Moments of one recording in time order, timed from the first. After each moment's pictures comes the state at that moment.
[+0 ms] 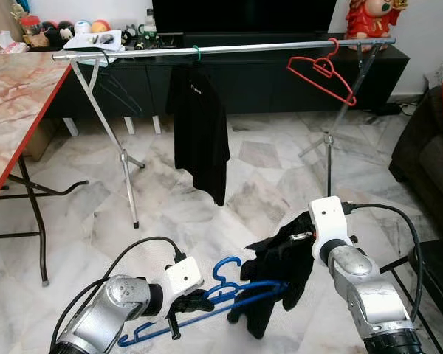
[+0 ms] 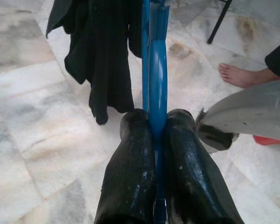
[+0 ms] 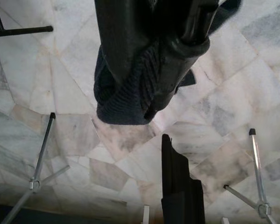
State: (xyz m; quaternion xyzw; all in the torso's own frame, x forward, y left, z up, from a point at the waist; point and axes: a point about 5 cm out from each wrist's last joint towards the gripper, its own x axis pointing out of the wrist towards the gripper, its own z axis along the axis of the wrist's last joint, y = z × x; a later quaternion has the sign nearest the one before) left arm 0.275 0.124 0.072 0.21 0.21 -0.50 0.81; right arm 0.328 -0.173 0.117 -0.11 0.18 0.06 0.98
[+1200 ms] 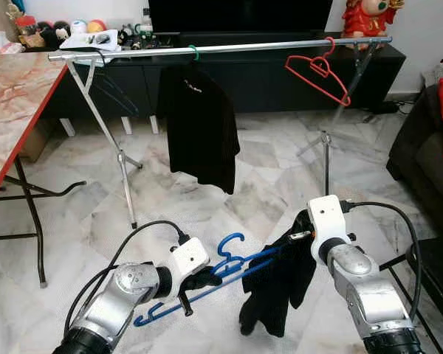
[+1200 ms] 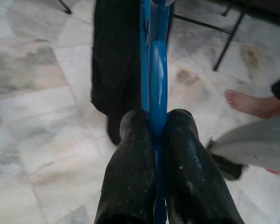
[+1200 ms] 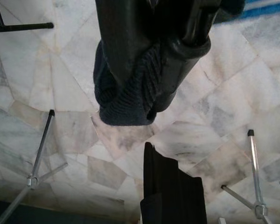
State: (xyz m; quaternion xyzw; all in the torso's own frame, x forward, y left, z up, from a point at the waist) left arm 0.287 0.118 0.086 0.18 0.17 -0.50 0.83; right arm 0.329 -0.171 0.118 -0.11 0.17 0.07 0.98
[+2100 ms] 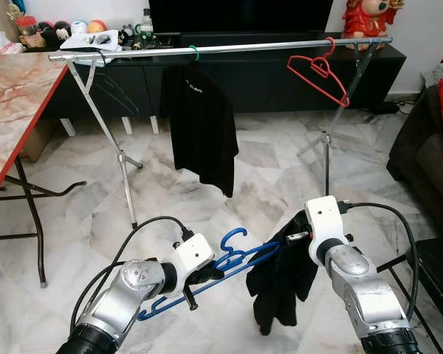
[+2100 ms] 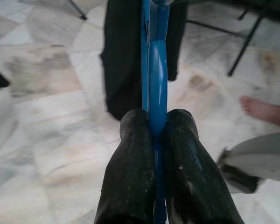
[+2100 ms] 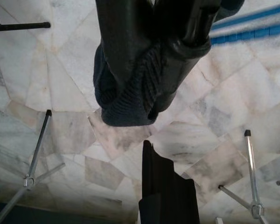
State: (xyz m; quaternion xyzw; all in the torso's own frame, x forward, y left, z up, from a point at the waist) left arm 0.293 0.108 0.087 0.18 0.15 -0.48 0.84; right arm 0.329 -0.167 0.117 -0.11 0.17 0.08 0.98
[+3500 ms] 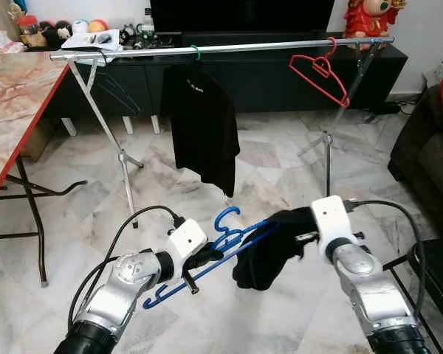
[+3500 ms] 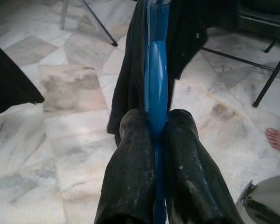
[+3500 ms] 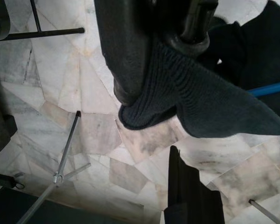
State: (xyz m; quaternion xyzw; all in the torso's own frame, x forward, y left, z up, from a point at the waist) left arm 0.306 0.117 0.104 0.16 0.10 -0.43 0.88; right arm 0.332 -0.190 0.114 -0.17 0.18 0.03 0.97
